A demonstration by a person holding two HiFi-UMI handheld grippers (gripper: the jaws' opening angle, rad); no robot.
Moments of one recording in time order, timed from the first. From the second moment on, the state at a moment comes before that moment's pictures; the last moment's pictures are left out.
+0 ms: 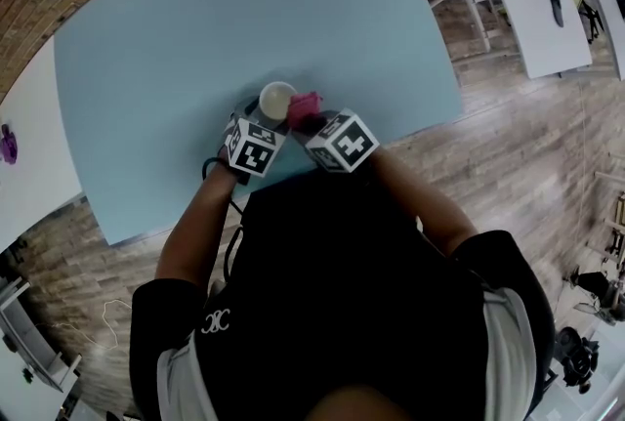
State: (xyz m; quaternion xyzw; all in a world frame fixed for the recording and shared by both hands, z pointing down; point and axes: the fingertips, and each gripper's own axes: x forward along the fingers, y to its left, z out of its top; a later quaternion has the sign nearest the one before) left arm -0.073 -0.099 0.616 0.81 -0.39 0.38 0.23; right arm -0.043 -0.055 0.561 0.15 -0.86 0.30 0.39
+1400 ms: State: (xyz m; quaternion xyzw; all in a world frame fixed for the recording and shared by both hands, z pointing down) left arm -0.086 -0.089 0.620 0.77 -0.41 0.42 0.24; right arm -0.030 -0.056 0.631 0.18 -0.81 0.37 0.41
